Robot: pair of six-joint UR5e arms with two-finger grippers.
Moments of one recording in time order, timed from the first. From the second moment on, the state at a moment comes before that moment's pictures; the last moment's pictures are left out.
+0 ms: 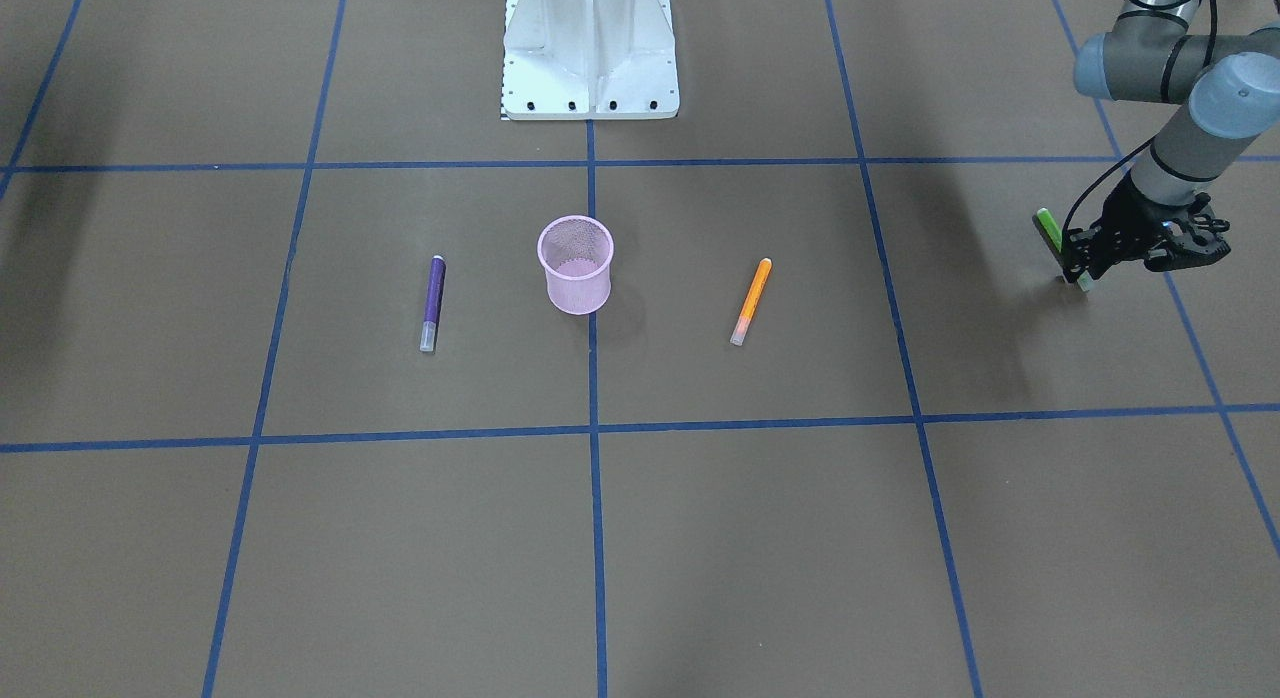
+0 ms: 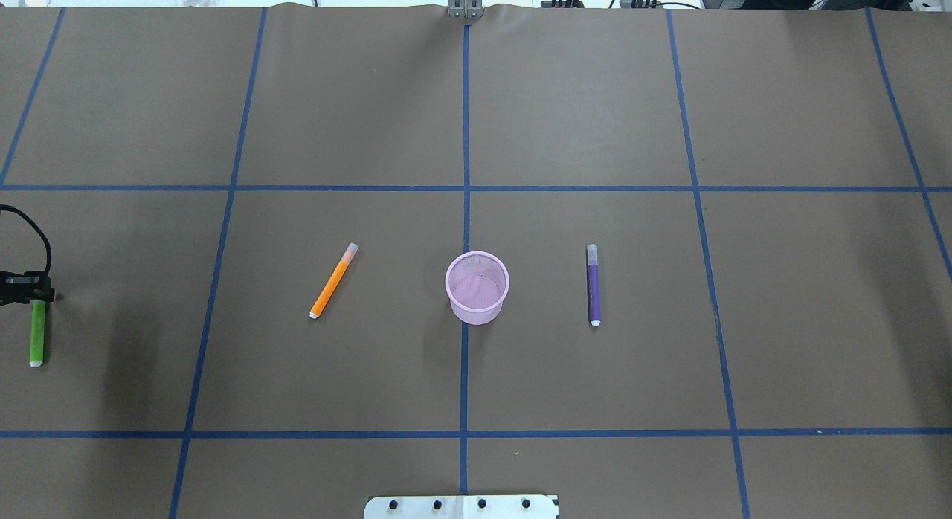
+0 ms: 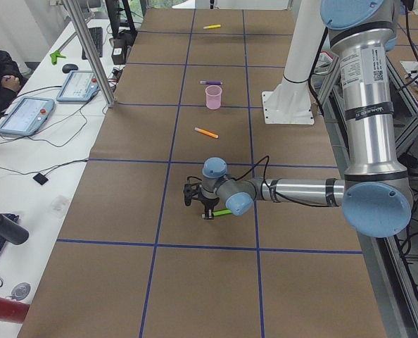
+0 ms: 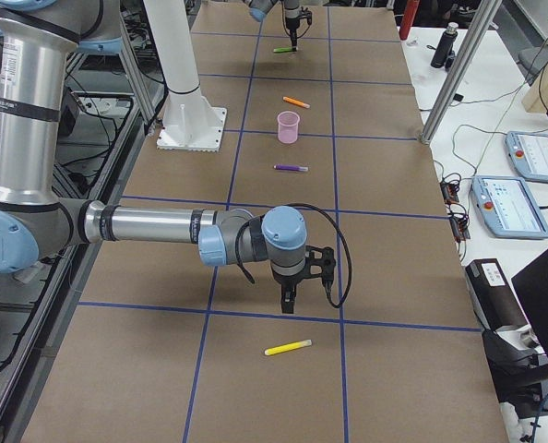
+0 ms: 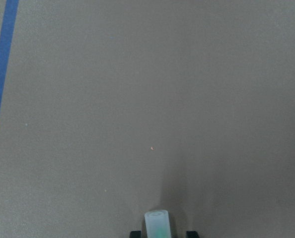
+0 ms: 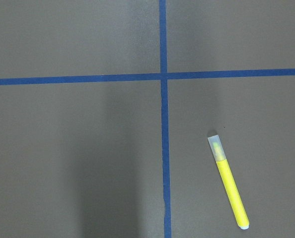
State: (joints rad) left arm -0.90 -1.38 -1.62 -2.31 -2.04 -0.97; right arm 1.53 -1.76 1.76 -1.40 2.37 0.18
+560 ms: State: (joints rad) left arm -0.90 -1.38 -1.61 -2.31 -2.04 -0.97; right arm 1.53 -1.76 1.76 -1.40 2.37 0.18
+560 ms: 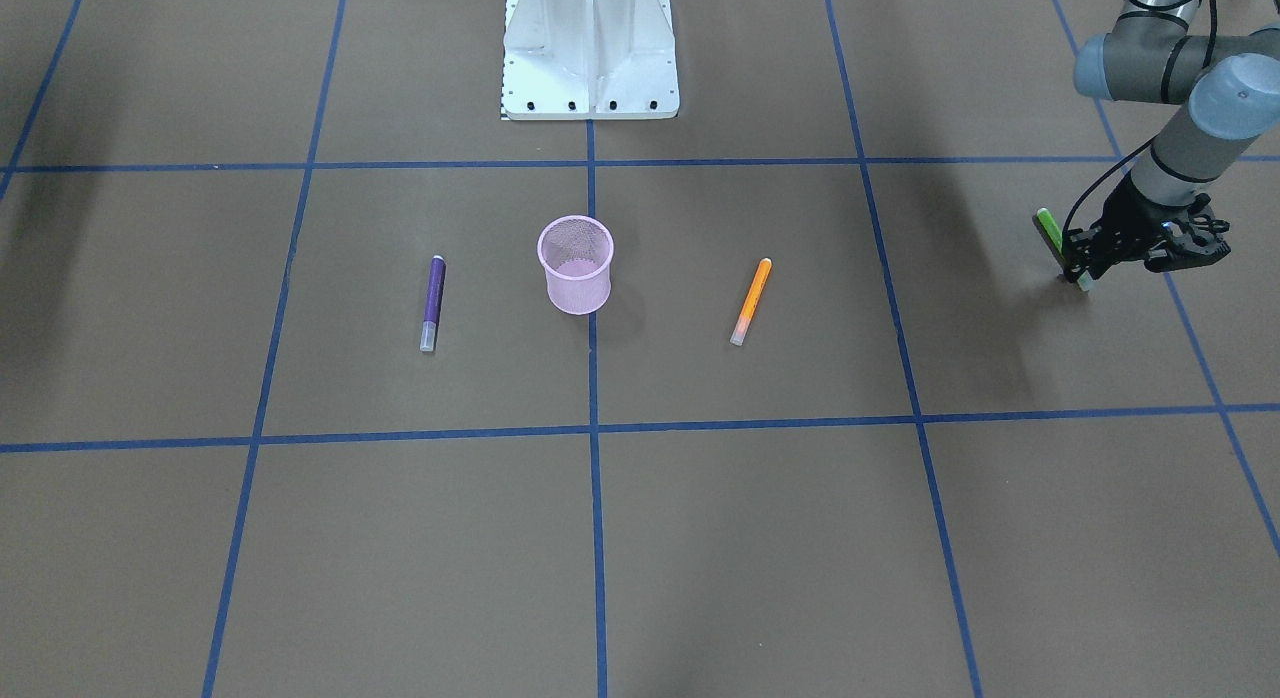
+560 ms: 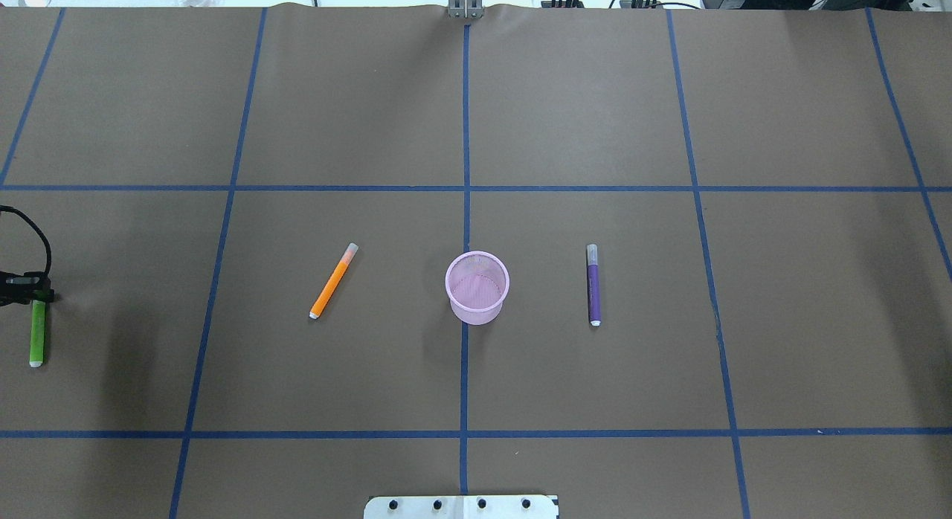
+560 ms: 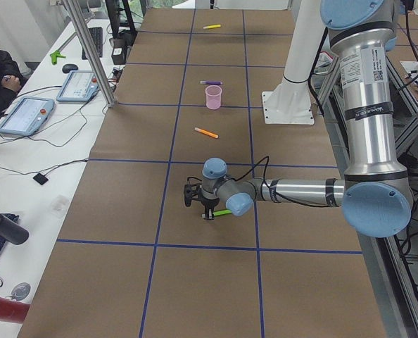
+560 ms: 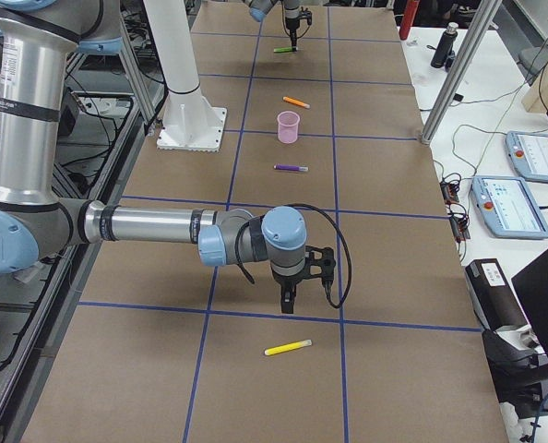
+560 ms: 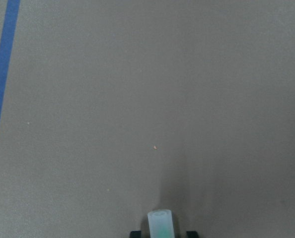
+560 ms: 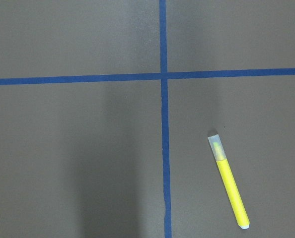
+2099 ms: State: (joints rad) left arm -0.89 -1.38 -1.62 -2.31 -2.04 -0.97; right arm 1.53 -1.76 1.76 -1.40 2.37 0.19
